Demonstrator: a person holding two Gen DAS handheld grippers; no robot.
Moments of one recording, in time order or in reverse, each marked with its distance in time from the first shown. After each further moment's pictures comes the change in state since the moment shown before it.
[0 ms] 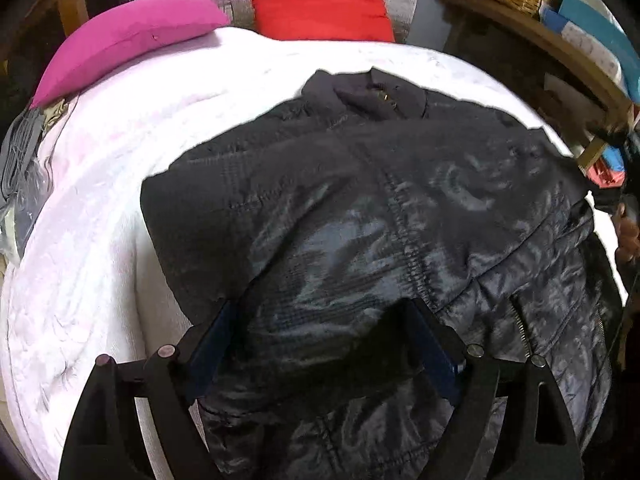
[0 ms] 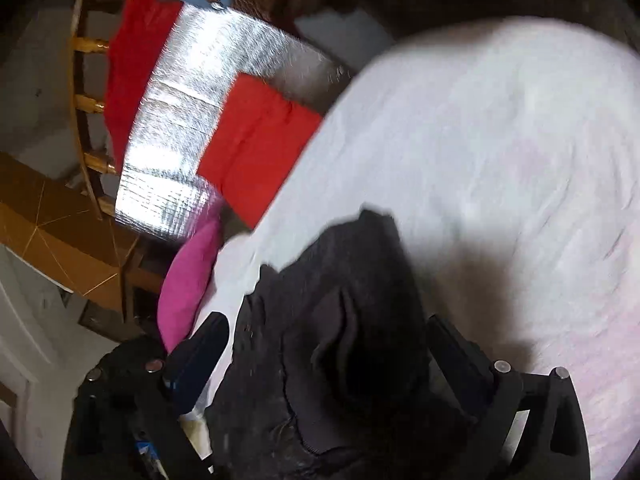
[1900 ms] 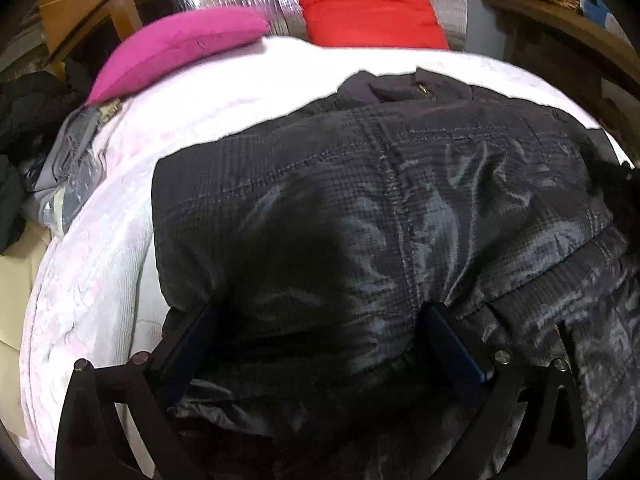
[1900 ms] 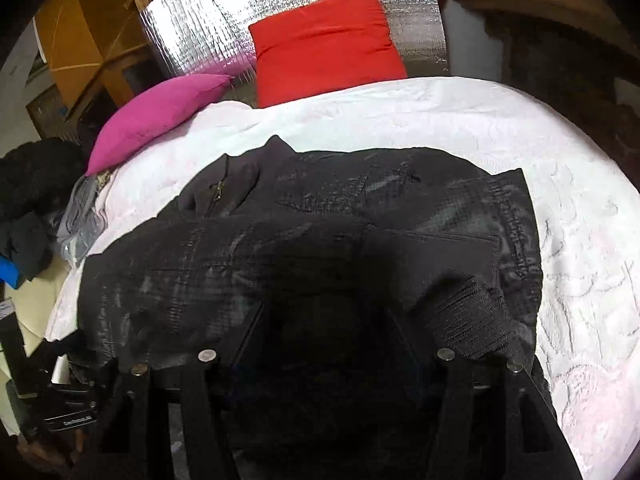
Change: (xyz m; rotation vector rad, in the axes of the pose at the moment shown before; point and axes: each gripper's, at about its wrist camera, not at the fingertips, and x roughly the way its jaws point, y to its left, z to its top) left arm 0.012 -0.036 -0.014 -0.066 -0.042 0.279; right arm 0.053 0.096 -0.076 -0.583 0.178 -0.262
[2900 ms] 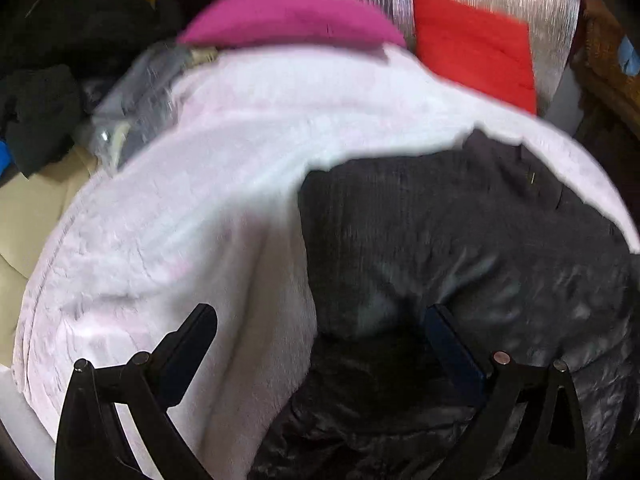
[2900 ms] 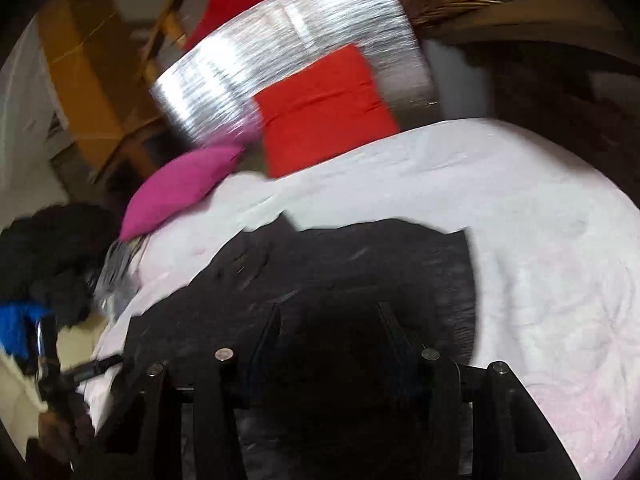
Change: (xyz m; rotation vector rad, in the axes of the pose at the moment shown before) left arm -0.001 0.093 0.014 -0.310 0.052 0.065; right arm -0.040 -0.020 0.003 0.050 -0.127 0.119
